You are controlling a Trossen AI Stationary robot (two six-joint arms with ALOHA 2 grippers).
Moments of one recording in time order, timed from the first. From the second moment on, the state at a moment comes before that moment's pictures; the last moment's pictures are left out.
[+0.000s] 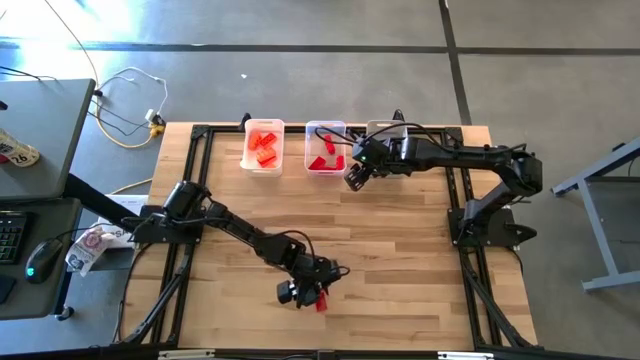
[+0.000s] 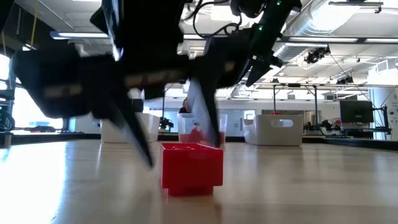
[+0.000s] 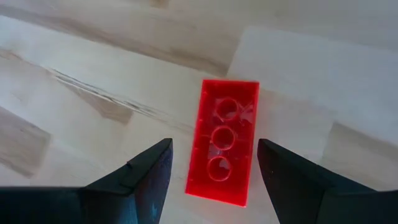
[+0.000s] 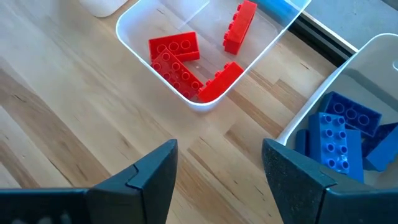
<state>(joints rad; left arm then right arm) -0.25 2.03 1.24 -0.17 0.25 0.84 -0.25 1.55 1.26 -0.73 0.28 0.49</state>
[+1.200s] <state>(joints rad) -0.10 1.97 1.25 -0.36 0.19 0.59 -0.25 1.55 1.26 -0.73 0.33 0.44</state>
